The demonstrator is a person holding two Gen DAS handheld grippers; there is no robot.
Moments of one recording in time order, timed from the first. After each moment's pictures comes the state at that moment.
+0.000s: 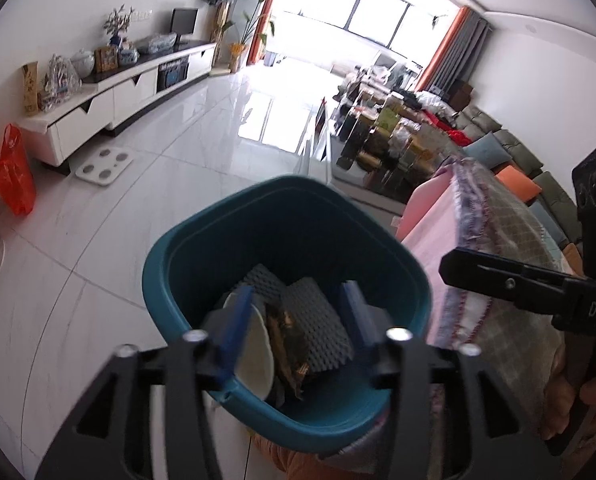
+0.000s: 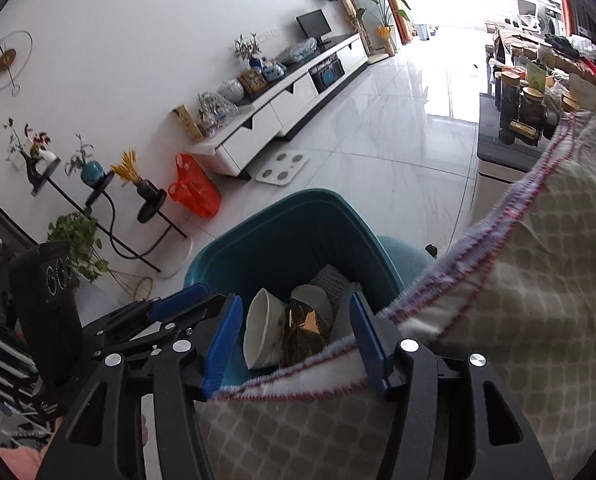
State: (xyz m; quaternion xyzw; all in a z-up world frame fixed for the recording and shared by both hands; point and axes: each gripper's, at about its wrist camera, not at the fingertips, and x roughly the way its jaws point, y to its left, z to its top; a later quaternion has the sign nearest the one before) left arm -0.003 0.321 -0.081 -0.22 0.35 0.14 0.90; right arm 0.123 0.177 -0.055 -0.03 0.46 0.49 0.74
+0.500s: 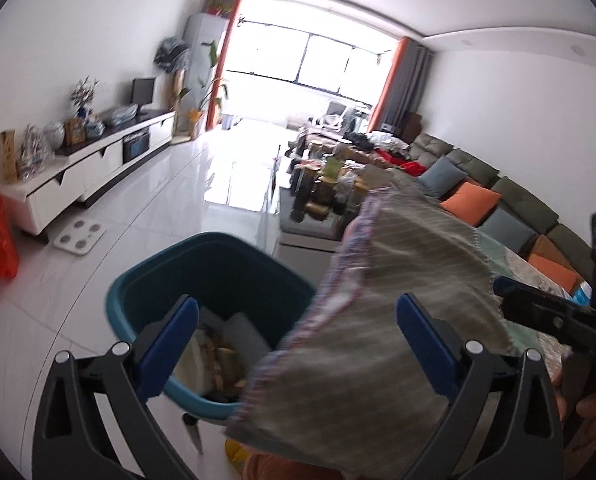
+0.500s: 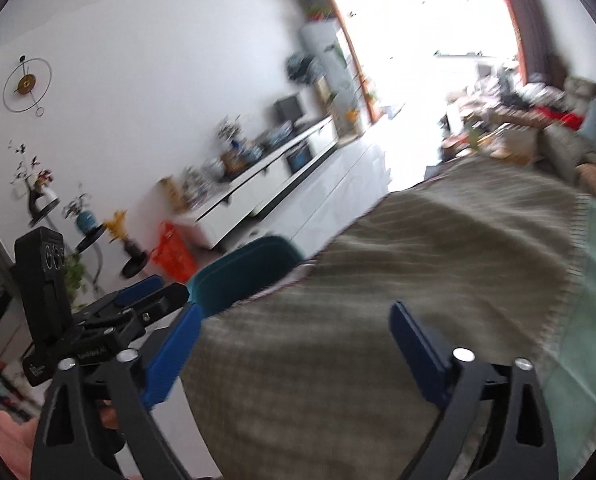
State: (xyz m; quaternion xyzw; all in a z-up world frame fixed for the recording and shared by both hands) left arm -0.032 0.223 -0.029 -0.15 0.25 0.09 0.95; right arm 0.058 0.024 -0.014 0.02 0.32 0.44 0.84
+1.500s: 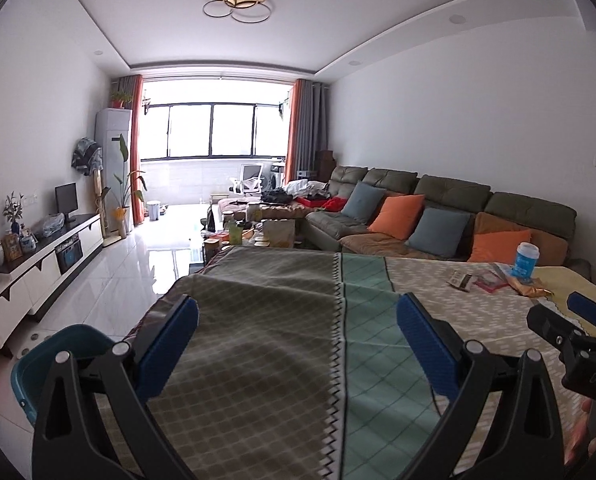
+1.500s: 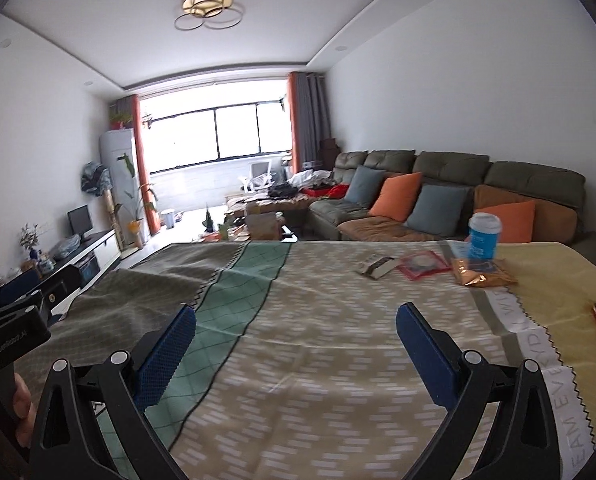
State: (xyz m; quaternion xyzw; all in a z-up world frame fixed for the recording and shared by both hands) left arm -0.003 0.005 -0.002 -0.01 0.13 -0.02 0.99; right arm -0.025 -0.200 -0.016 0.05 0.15 0.03 0.99
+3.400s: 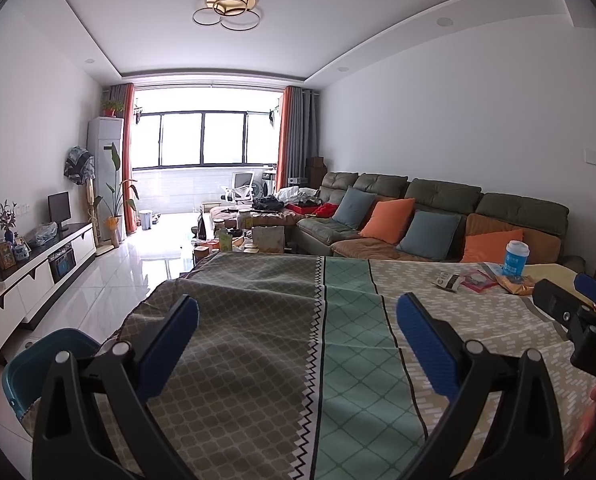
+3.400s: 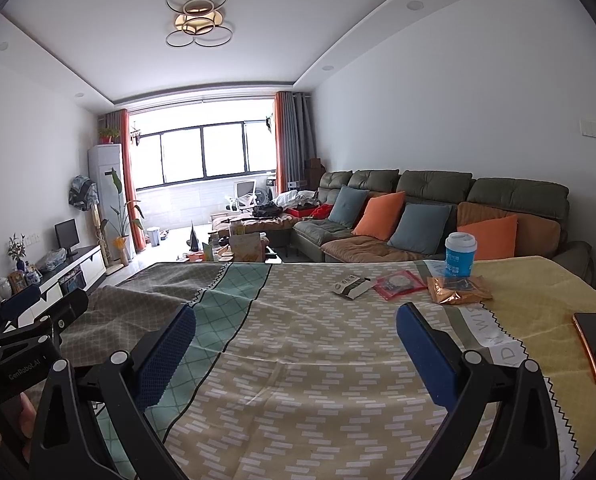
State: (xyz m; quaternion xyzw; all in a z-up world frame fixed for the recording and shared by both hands) left arm -0.008 -0.011 -0.006 0.00 0.11 -0.03 0.99; right arm -0.035 -0.212 -0.005 0.05 0.13 0.01 0.99
